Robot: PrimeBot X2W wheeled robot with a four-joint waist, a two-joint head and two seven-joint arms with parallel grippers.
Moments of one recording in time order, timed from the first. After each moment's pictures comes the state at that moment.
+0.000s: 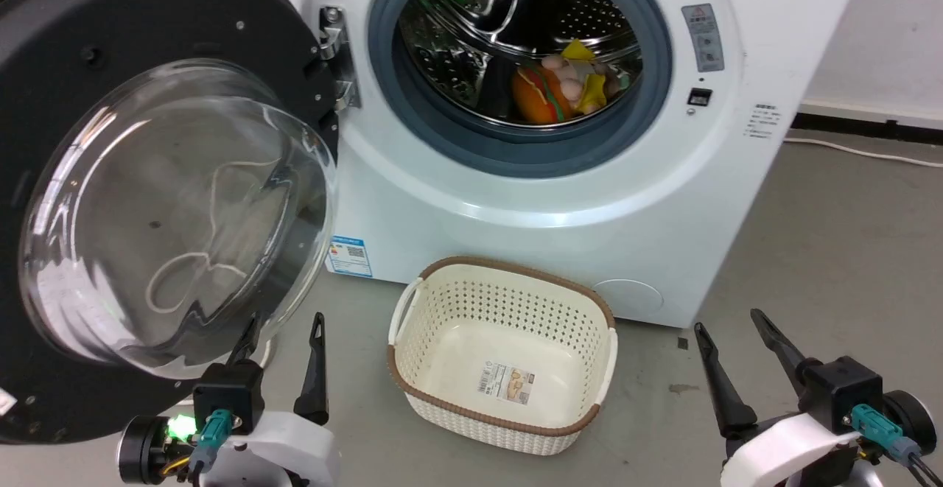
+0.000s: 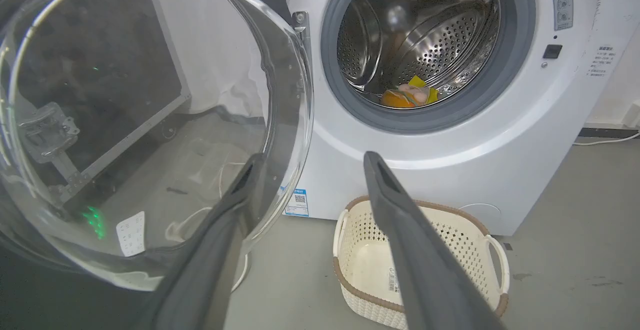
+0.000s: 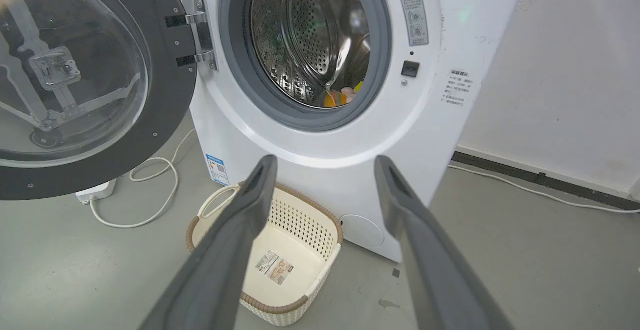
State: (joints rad) left arm -0.01 0.05 -0.01 0.01 0.00 0.00 -0.03; right arm 0.00 -0.05 0.00 0.01 0.02 0.13 -0.03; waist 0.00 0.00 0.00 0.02
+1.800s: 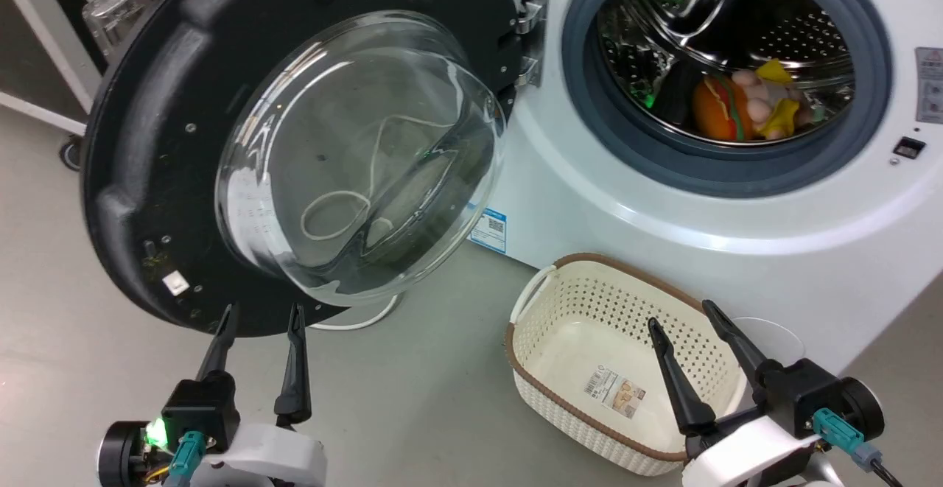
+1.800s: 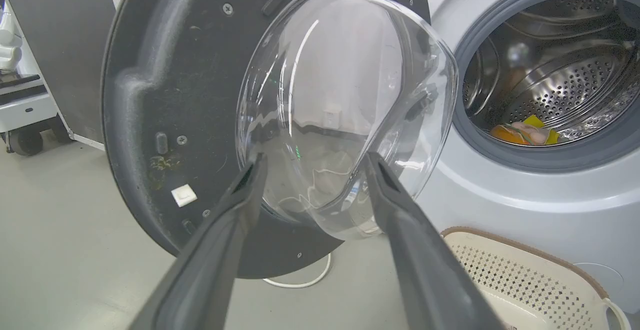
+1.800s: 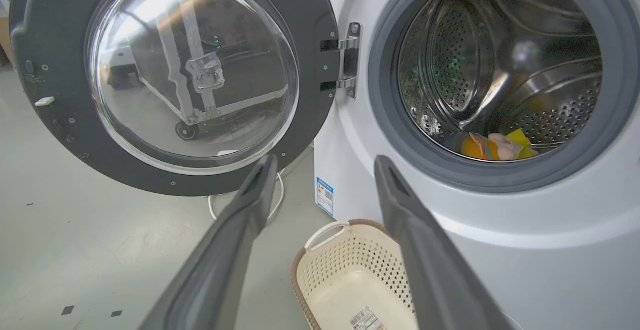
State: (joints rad) left arm 0.00 0.05 0.02 -0.01 -0.02 0.00 -0.15; right arm -0.05 -0.05 0.10 0.09 0.04 0.13 -0.15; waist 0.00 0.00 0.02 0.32
